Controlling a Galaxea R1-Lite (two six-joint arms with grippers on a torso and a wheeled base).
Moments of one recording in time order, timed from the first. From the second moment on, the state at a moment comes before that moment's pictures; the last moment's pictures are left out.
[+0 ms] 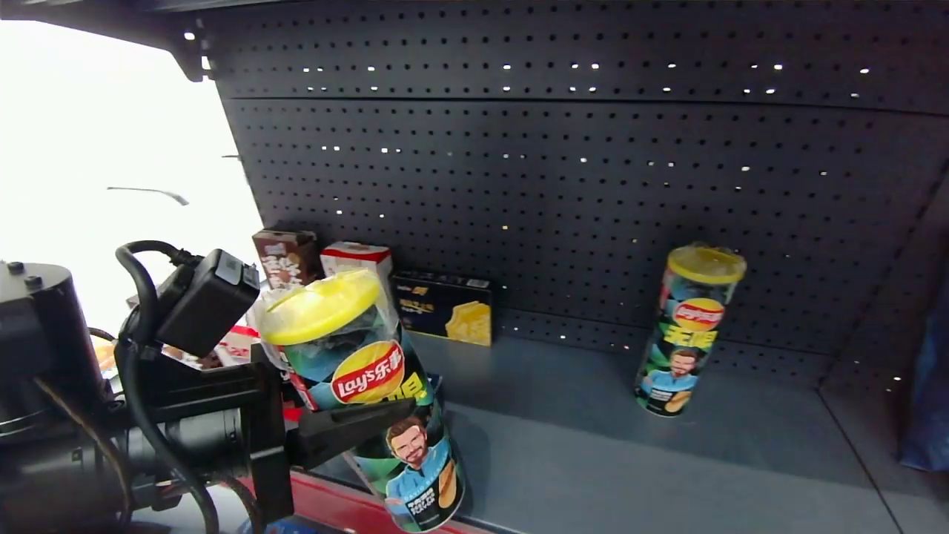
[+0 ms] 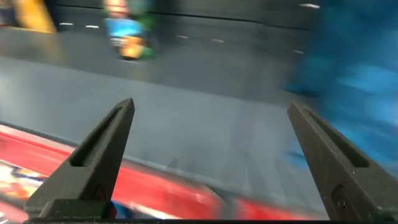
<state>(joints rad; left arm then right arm) -0.47 1.32 -0.53 -0.58 -0.56 -0.01 0.00 0.00 0.00 0.00 0.04 0.00</state>
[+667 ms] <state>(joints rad) -0.52 1.31 -0.52 -0.58 -0.55 -0.01 0.00 0.00 0.00 0.00 0.04 0.00</state>
